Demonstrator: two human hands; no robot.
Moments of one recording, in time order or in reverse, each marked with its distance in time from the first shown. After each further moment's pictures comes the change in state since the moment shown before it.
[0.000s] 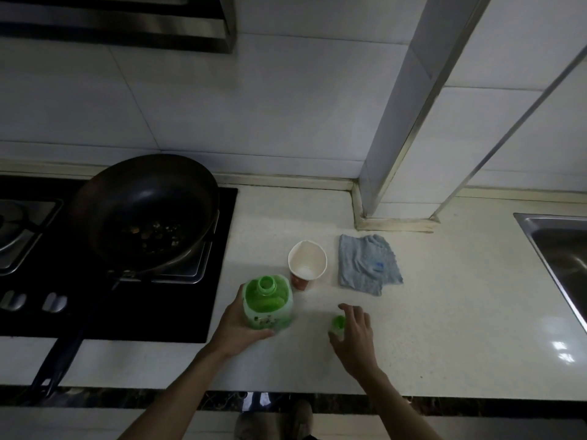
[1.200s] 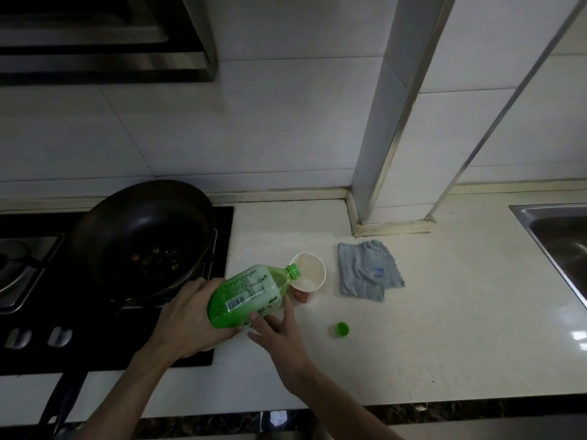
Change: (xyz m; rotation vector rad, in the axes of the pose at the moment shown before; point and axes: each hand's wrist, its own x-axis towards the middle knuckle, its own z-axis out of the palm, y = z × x) left_hand -0.019 0.111 -0.085 0.944 0.061 0.240; right_hand -0.004 -0.175 -0.005 1.303 -0.330 0.221
